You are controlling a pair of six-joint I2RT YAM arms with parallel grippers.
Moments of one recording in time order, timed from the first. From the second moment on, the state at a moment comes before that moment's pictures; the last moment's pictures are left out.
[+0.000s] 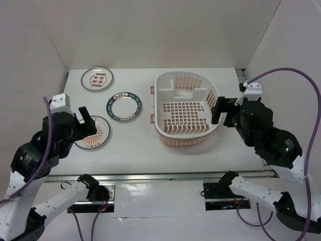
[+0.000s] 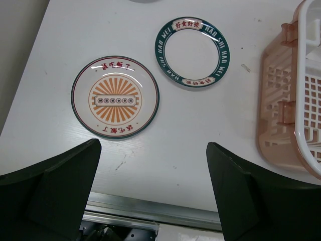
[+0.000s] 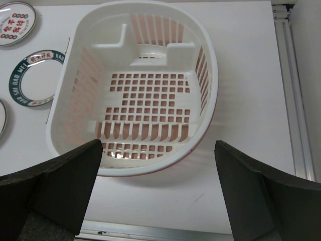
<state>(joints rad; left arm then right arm) -0.50 0.75 1.36 -1.19 -0.57 -0.53 0.69 0.85 1.45 -1.01 0.56 0.32</state>
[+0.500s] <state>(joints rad) -0.47 0.97 1.24 -0.87 -0.38 -0.51 0.69 0.86 1.27 -0.71 0.31 0.27</state>
